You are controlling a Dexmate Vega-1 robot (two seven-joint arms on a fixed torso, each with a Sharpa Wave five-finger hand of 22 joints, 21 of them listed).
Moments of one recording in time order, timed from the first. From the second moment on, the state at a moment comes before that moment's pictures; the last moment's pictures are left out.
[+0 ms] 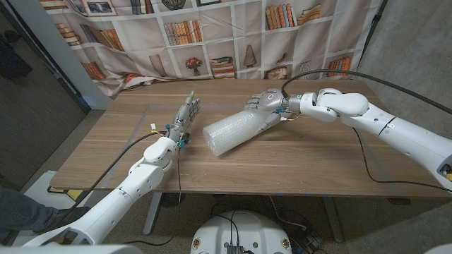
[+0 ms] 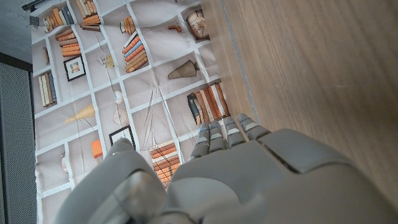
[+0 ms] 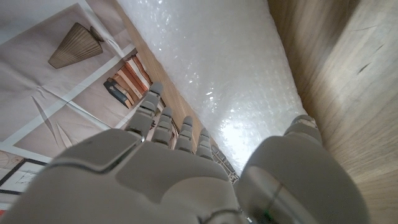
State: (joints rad) left arm 0.94 0.53 0.40 -1.46 -0.62 -0.24 0.05; left_hand 0.29 0.01 0.12 0.08 0.22 0.08 0.07 0.20 0.18 0.07 0.04 0.21 0.19 0.03 0.05 0.19 0.18 -0.02 0.04 0.20 0.18; right arm -0.44 -0.89 -0.79 -1.69 -1.09 0.39 0.17; right_hand 0.53 -0.12 0.03 0.01 0.33 0.01 -0.08 0.20 0.20 0.08 0.03 0.20 0.19 0.08 0.13 0.18 0.18 0.31 0.21 0.20 0.18
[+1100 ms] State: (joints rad) left arm 0.94 0.54 0.40 -1.47 -0.61 -0.23 0.06; left_hand 0.30 0.02 0.11 0.09 0.22 0.08 0.07 0.20 0.18 0.07 0.04 0.21 0.19 0.03 0.05 0.19 0.18 -0.02 0.05 0.20 0.18; right arm -0.60 -0.92 -0.61 -1.73 -0.85 0.25 0.03; right_hand 0.51 -0.11 0.02 0.01 0.34 0.06 -0.07 0.21 0.20 0.12 0.04 0.22 0.19 0.13 0.10 0.19 0.18 0.44 0.18 0.23 0.18
